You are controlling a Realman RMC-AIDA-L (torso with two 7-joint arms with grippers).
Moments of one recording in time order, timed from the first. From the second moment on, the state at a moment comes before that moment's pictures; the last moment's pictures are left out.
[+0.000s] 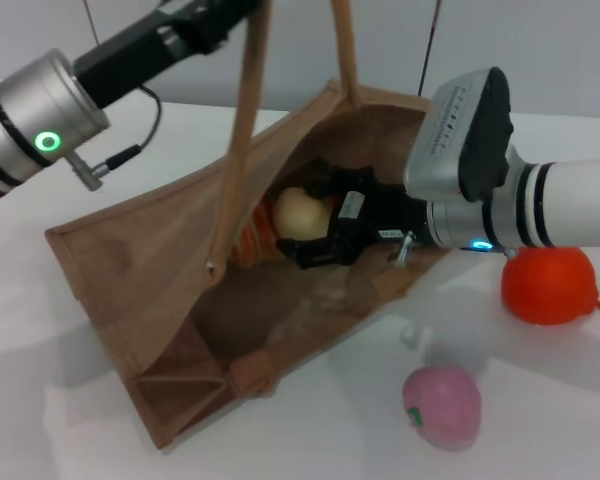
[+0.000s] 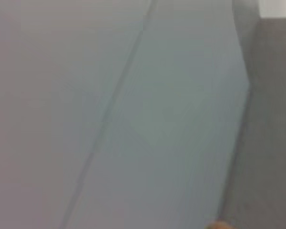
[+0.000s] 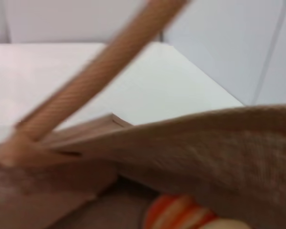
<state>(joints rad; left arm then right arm) -0.77 -2.03 0.17 0.33 -1.35 -1.69 1.77 0.82 2.03 -1.80 -0.56 -1.31 -0.76 1.35</state>
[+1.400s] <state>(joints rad) -0.60 -2.03 0.12 0.19 -1.67 -1.44 2.36 0.58 1.97 -1.29 -0.33 -0.90 -1.37 0.77</state>
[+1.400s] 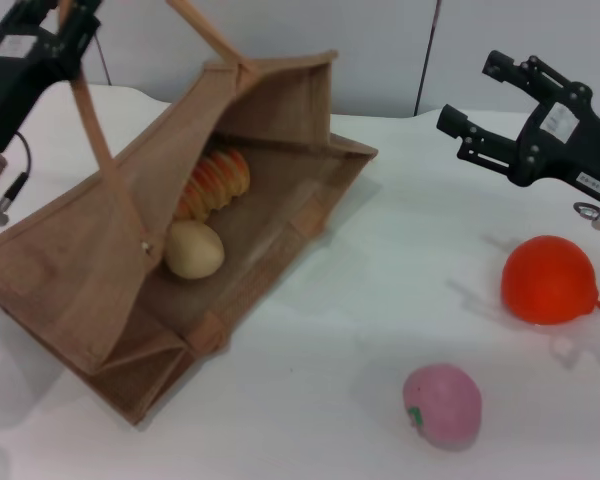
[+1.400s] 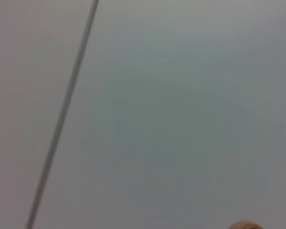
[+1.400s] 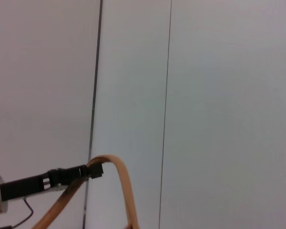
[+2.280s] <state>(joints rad) -0.72 -2.03 0.32 0.09 -1.40 -1.35 2.58 0.60 1.97 -1.27 -0.29 -0.90 -1.35 0.75</state>
